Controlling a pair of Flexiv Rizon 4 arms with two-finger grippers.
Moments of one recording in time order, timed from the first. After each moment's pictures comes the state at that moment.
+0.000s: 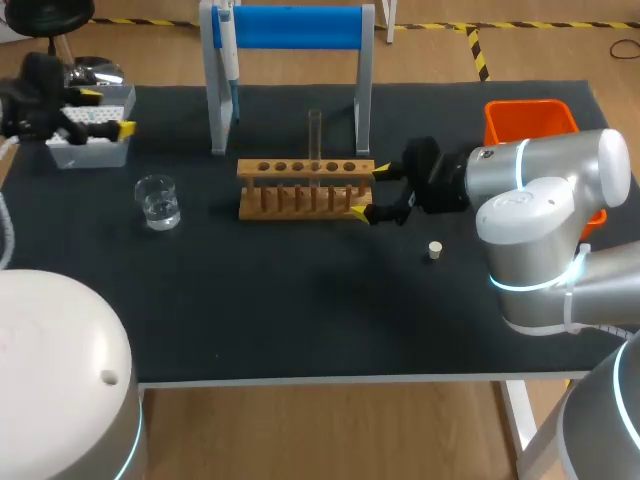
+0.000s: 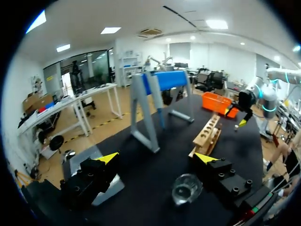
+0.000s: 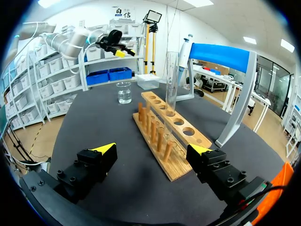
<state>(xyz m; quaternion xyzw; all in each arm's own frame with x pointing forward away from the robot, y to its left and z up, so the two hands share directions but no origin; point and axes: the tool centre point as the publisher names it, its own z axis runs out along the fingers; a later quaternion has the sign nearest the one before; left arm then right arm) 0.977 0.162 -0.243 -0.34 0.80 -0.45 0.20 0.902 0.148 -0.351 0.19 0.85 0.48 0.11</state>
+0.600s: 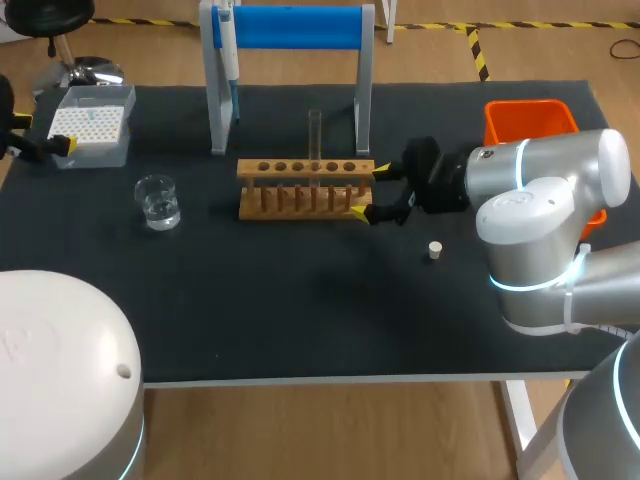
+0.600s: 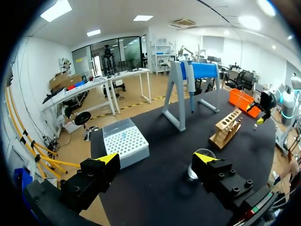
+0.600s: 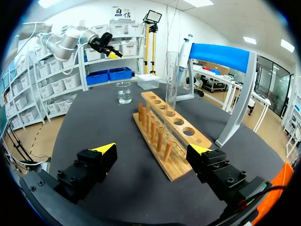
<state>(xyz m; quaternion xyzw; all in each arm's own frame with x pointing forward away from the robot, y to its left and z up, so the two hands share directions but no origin) 0.940 0.231 -0.244 -0.45 0.77 -0.38 0.25 0.902 0.148 -0.351 0.19 0.85 0.48 0.11</state>
